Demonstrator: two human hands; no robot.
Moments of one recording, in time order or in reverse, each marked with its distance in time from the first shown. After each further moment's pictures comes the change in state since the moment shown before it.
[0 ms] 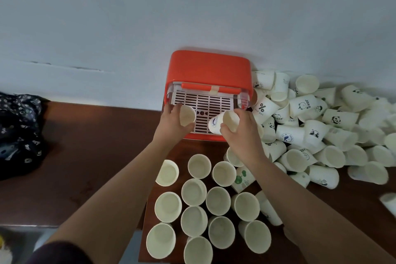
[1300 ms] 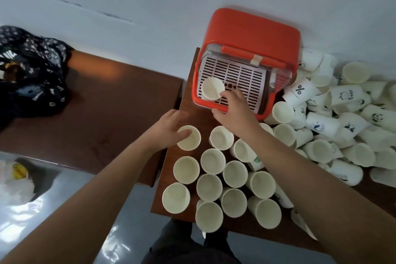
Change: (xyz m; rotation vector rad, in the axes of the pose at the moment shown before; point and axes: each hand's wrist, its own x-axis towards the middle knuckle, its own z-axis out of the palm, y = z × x) left_hand -0.104 -0.076 -0.039 -0.123 -0.345 -0.118; right_hand -0.008 -0.033 0.069 -0.228 -0.376 -0.249
